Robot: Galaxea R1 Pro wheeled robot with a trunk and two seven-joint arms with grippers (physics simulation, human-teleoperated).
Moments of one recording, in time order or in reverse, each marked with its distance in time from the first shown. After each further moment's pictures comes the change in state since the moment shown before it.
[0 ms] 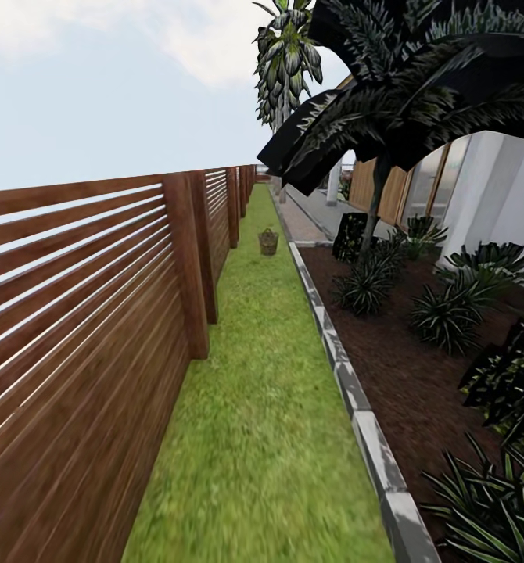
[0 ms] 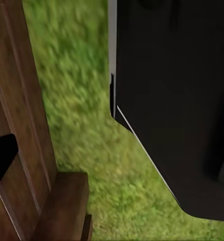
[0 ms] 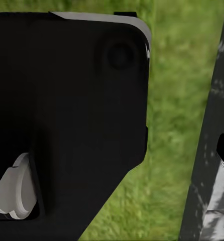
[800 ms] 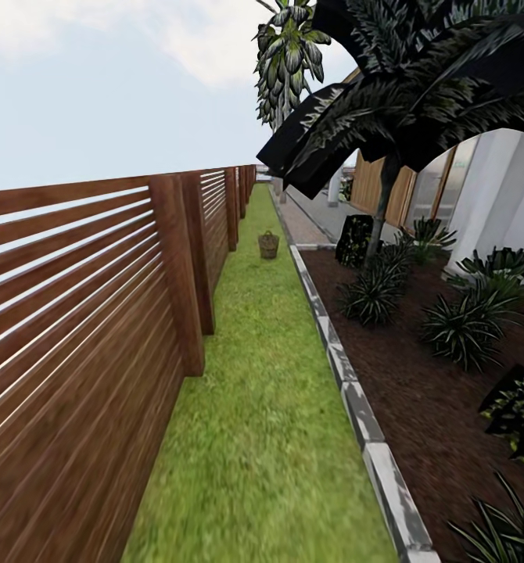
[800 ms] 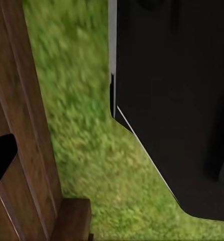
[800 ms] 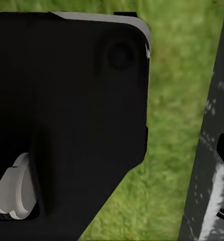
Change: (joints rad) left arm 0.000 0.000 0.000 0.000 0.000 0.000 0.001; right arm 0.000 0.000 0.000 0.000 0.000 0.000 0.000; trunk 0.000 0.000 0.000
